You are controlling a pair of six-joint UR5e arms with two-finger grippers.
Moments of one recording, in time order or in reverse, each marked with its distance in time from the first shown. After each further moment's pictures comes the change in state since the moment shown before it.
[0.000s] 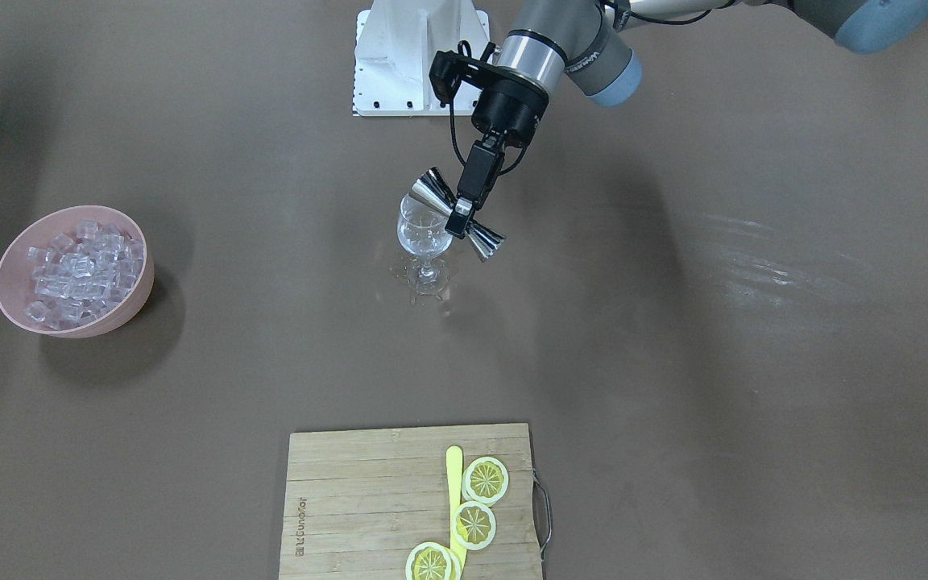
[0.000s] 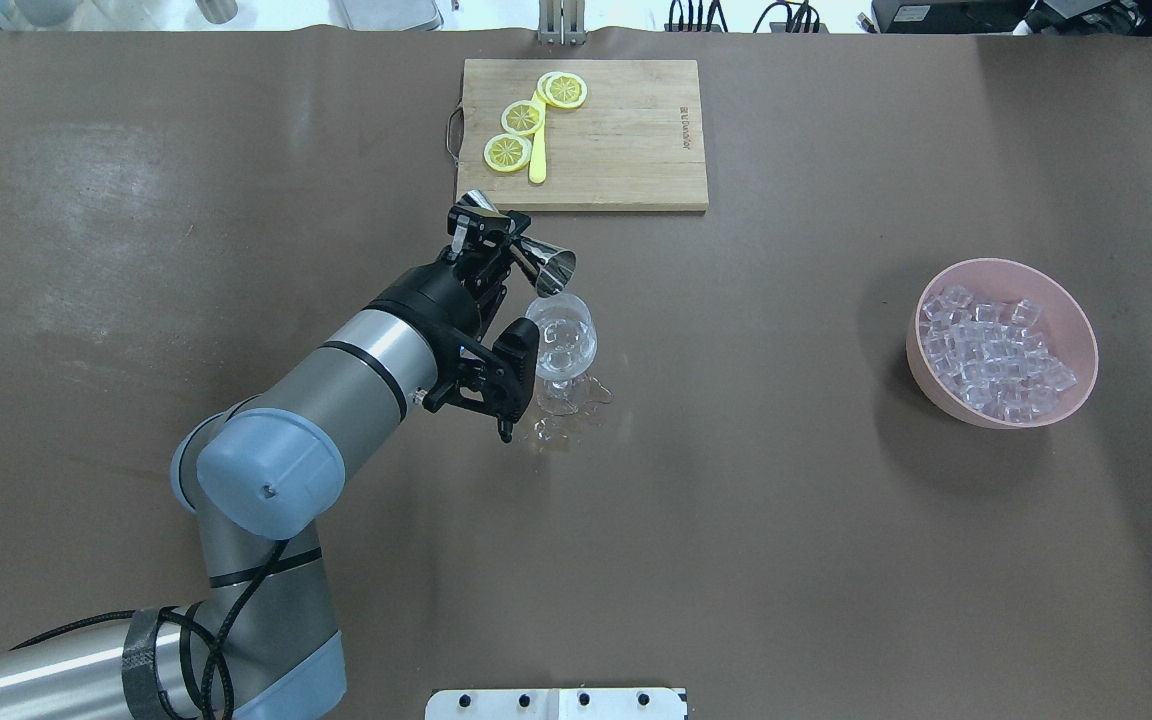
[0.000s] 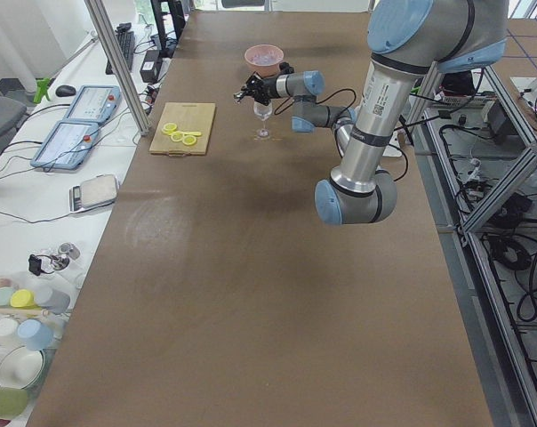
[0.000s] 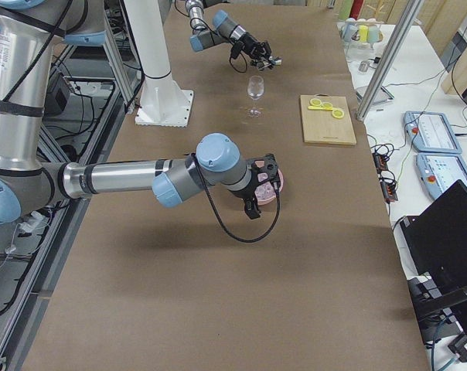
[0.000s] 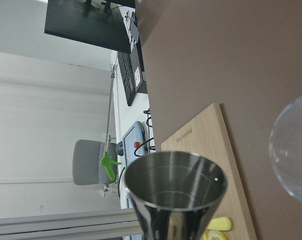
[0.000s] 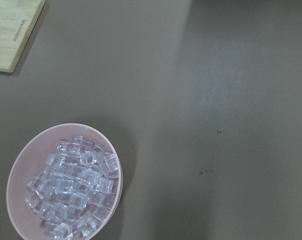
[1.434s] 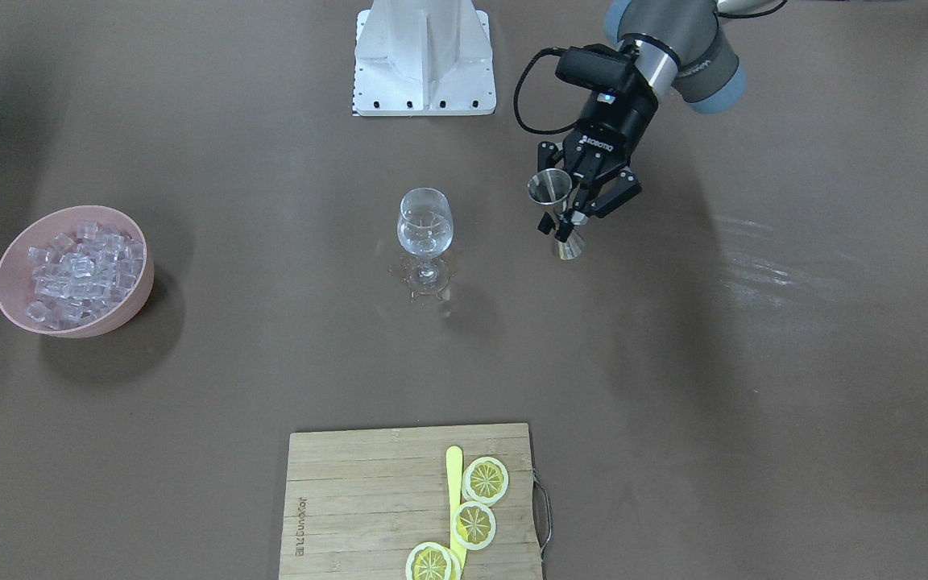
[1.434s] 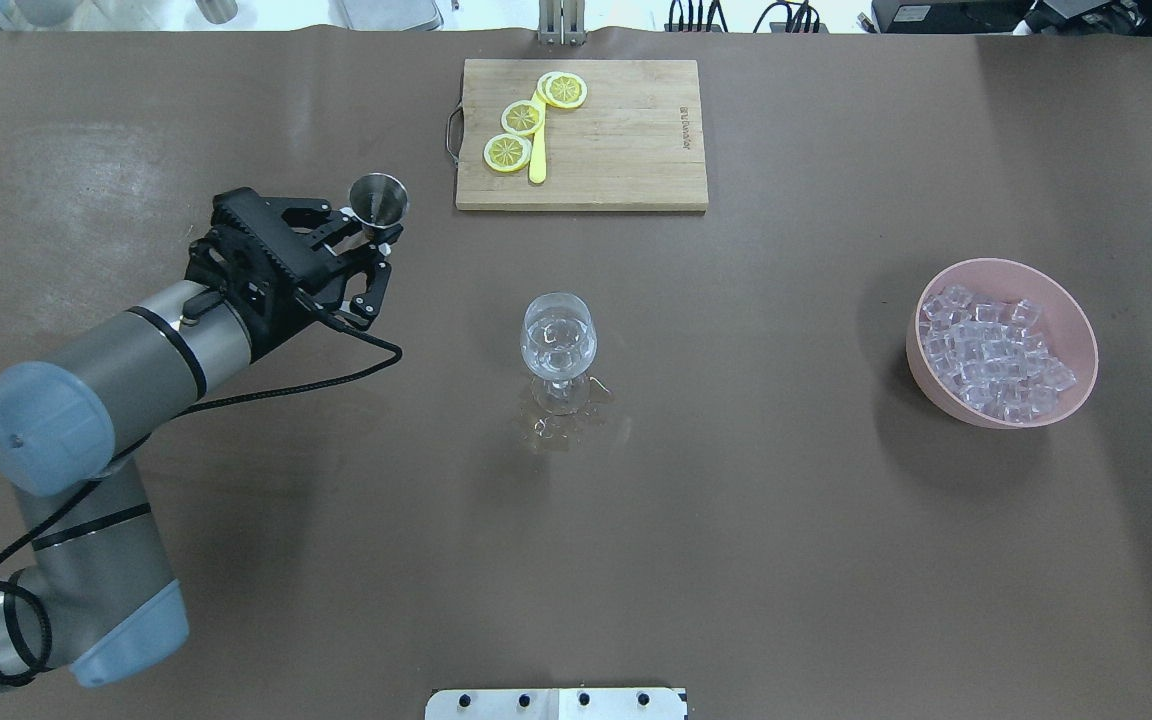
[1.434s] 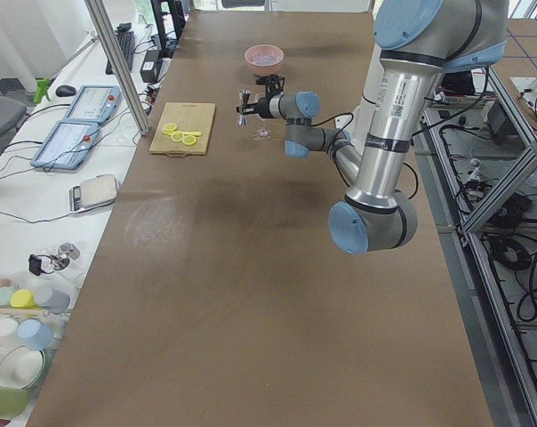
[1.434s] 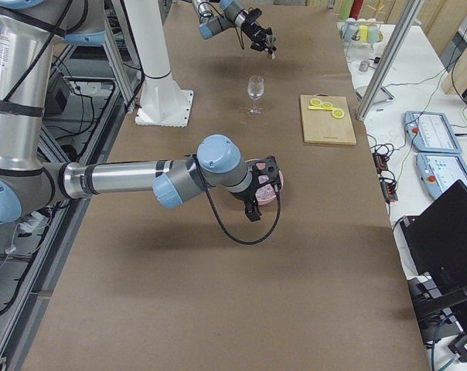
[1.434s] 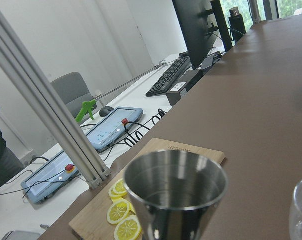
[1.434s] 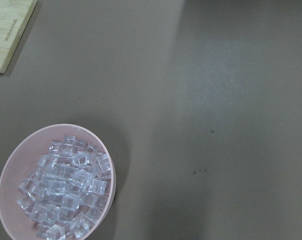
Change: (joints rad) left arm -0.148 0.291 -0.101 -0.168 -0.210 -1.157; right arm 0.000 0.005 -0.015 -0.006 -0.016 -0.001
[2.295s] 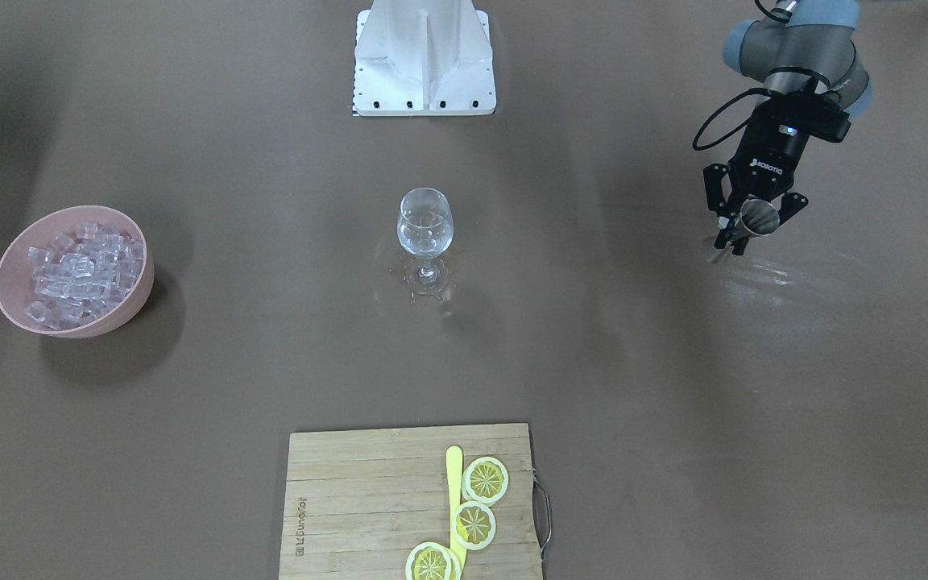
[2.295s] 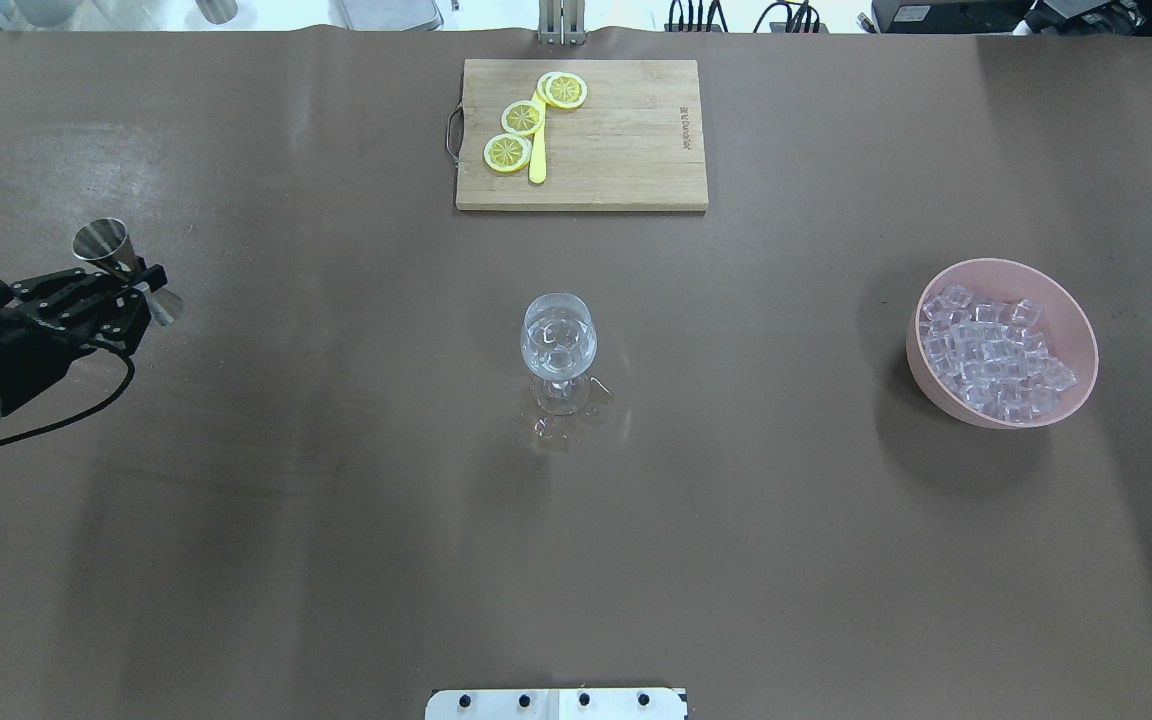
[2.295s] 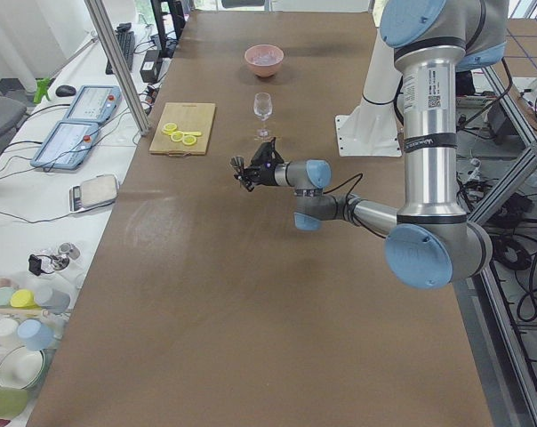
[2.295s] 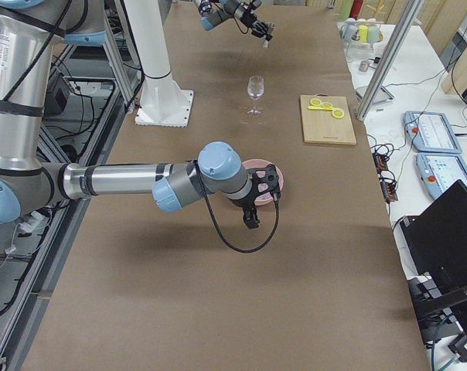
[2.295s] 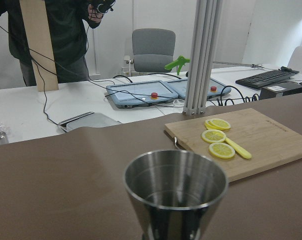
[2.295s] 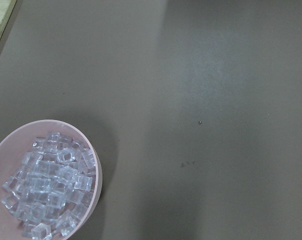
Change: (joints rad) left arm -0.055 0.382 0.143 -0.452 0.011 -0.447; right arm 0.000 -0.005 -0.016 -0.009 -0.016 -0.002
